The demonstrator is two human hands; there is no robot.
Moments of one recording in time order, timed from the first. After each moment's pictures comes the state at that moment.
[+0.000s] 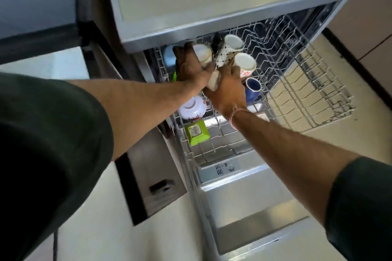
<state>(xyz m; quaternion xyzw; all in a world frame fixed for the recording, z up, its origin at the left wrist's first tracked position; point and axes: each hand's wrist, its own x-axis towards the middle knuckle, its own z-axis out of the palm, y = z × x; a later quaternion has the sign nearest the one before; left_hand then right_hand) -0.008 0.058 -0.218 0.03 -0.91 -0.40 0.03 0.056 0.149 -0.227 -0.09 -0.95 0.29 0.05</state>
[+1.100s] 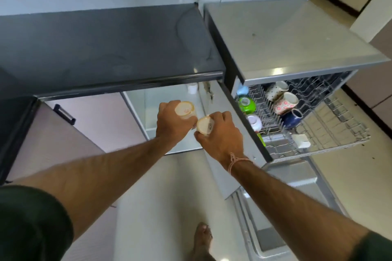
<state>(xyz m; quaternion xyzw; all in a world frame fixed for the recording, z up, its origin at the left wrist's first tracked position) 0.175 -0.284 -0.093 0.08 -0.89 -0.45 0.07 0.228 -0.144 -0.064 -0.04 -0.96 0.28 0.02</state>
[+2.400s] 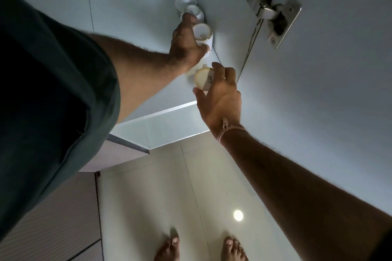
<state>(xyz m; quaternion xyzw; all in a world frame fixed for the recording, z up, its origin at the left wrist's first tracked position) -0.179 -0.274 -0.406 -0.08 -0.91 -0.41 0.06 -0.019 -0.205 -0.385 -0.14 -0.94 0.30 0.09</state>
